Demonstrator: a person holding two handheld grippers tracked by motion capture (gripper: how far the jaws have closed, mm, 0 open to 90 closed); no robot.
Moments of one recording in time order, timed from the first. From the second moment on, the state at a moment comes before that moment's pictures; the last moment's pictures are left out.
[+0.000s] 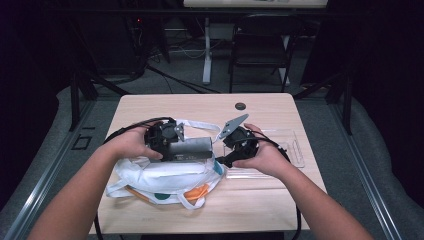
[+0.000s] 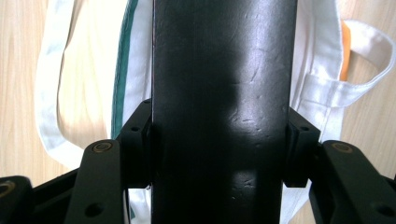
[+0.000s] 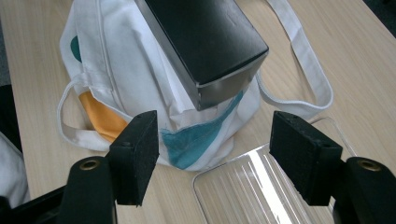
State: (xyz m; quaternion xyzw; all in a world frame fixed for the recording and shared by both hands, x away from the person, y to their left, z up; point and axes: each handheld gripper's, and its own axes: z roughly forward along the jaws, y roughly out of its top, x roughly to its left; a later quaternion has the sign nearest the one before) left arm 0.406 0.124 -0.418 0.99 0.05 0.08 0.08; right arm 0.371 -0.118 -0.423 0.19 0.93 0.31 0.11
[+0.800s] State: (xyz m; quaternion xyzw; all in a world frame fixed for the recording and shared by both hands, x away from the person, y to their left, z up) left arm 0.400 0.094 -0.418 0.99 0.01 0.07 0.09; right arm 0.383 -0.104 -0.416 0.15 0.94 0.28 0.13
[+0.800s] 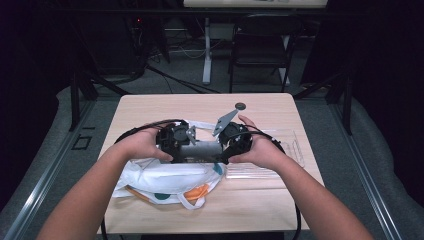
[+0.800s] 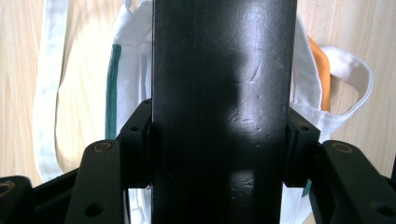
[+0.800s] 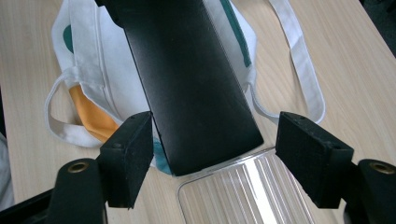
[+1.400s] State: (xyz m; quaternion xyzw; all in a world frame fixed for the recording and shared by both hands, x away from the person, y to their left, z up) left arm 0.396 0.072 -0.416 0.99 -0.02 0.08 0.10; right arm 0.383 -0.097 -0.424 0.13 0.95 0.26 0.11
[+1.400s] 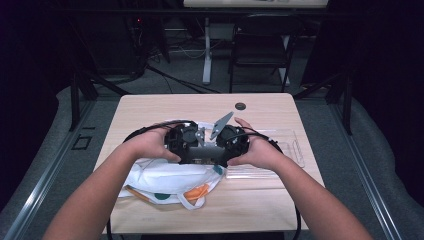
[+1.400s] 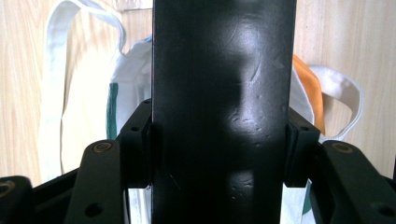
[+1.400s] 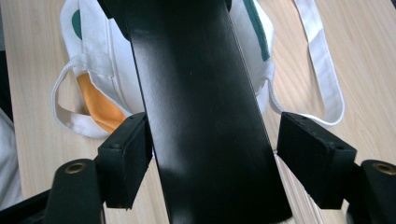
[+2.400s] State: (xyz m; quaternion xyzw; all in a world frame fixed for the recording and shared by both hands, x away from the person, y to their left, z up) left arm 0.396 0.069 -0.414 0.99 -0.04 0.09 0.11; right arm 0.385 -0.096 -0.434 0.14 0.95 0.25 0.09
